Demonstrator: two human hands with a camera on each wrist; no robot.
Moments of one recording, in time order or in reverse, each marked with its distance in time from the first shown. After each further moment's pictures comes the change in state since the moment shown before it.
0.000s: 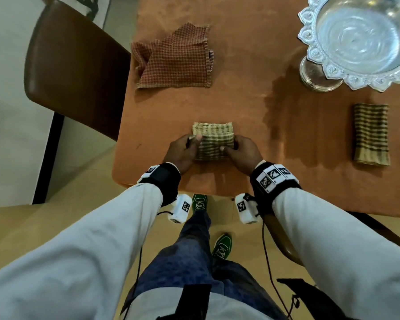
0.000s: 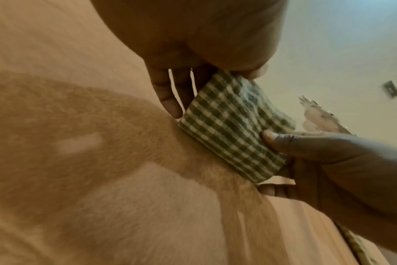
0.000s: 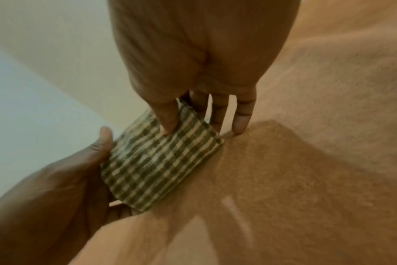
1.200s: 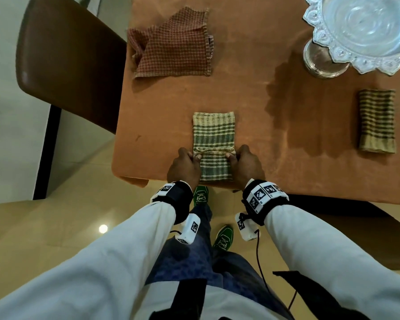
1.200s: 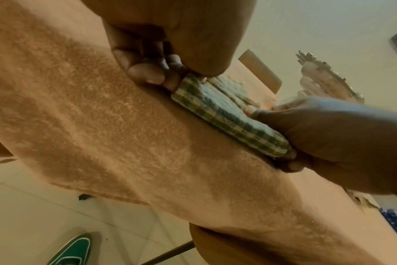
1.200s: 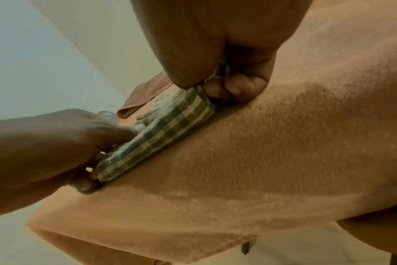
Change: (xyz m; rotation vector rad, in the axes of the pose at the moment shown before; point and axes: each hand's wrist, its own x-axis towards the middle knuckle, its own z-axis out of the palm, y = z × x) left_hand -0.048 -0.025 0.038 0.389 0.146 -0.285; right_hand -0.045 0.022 0.039 -0.231 0.140 0.269
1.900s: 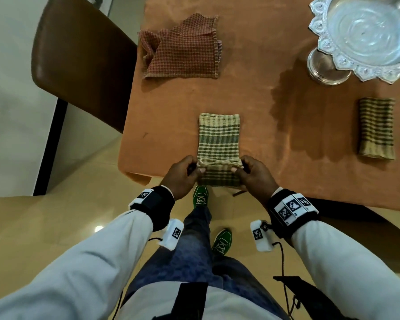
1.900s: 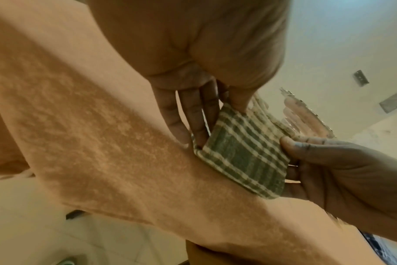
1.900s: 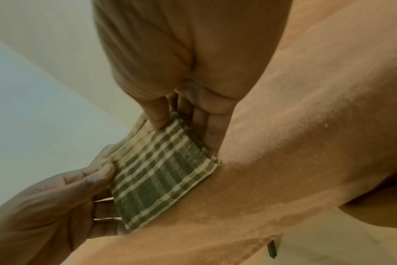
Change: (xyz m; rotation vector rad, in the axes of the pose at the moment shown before) left_hand -0.016 -0.041 -0.031 -0.377 -0.344 0.307; right_hand -0.034 0.017 -0.020 0.530 -0.281 -0.169
